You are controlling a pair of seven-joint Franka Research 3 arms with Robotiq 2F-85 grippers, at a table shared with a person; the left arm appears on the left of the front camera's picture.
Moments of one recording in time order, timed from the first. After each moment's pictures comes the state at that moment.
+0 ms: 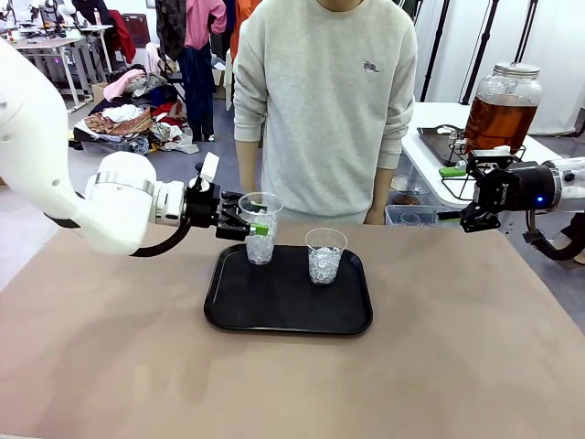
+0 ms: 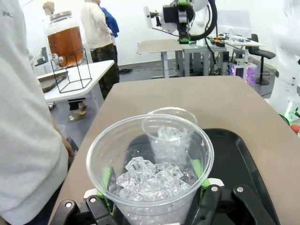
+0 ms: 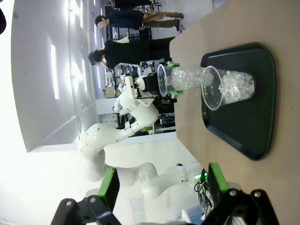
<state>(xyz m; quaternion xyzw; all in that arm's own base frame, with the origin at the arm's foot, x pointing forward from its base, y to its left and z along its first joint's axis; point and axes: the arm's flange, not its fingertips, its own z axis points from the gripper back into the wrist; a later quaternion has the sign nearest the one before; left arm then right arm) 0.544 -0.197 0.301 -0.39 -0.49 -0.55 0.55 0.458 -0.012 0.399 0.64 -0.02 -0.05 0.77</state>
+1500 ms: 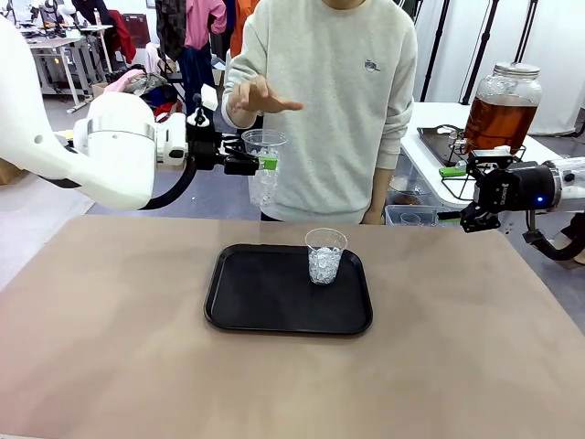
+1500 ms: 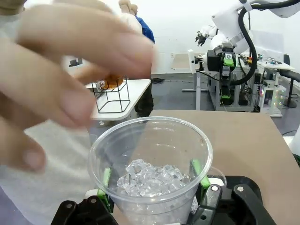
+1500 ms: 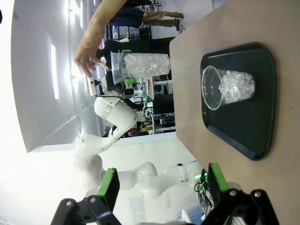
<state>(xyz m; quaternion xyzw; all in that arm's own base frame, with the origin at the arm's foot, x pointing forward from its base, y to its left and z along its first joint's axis) 0.559 -0.206 0.420 -0.37 -0.54 -0.48 0.59 0.458 -0.012 0.399 0.64 -0.02 -0.05 0.77</state>
